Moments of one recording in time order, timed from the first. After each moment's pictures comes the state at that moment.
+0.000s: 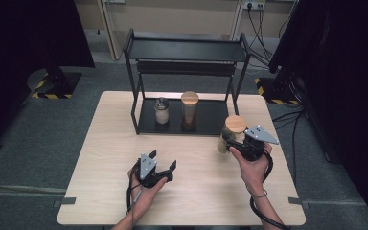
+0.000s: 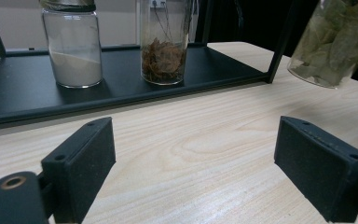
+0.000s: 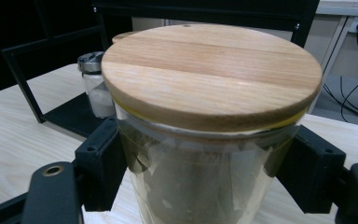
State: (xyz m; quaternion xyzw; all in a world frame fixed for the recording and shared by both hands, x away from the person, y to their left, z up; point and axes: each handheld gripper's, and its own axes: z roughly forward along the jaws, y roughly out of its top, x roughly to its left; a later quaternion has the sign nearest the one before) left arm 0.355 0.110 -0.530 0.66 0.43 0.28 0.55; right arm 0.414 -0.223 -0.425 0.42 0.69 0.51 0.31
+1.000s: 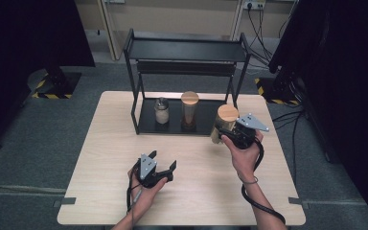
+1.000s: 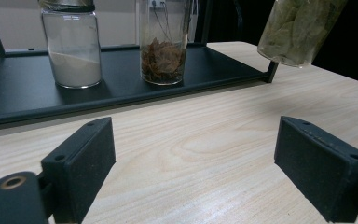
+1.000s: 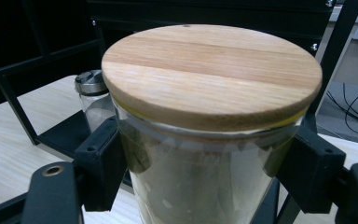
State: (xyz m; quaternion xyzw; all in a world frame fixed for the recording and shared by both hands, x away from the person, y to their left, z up) left arm 0.354 0.110 -0.530 0.66 0.43 0.28 0.55; right arm 0.445 -0.199 -0.413 0.42 0.69 0.51 0.31
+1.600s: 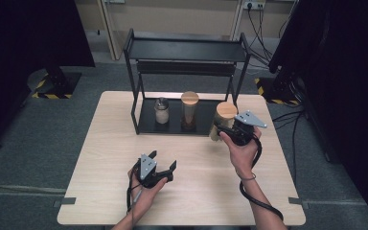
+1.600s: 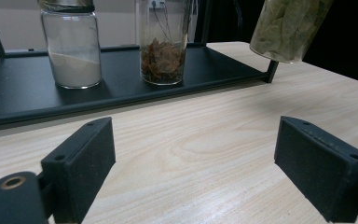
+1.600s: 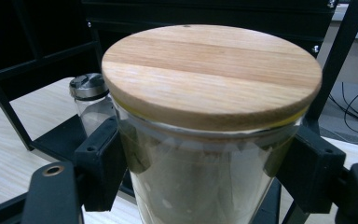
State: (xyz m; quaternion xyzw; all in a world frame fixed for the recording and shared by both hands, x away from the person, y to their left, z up) left arm 0.354 0.110 -0.530 0.66 0.43 0.28 0.55; right arm 0.454 -0.195 -0.411 0.42 0.69 0.51 0.31
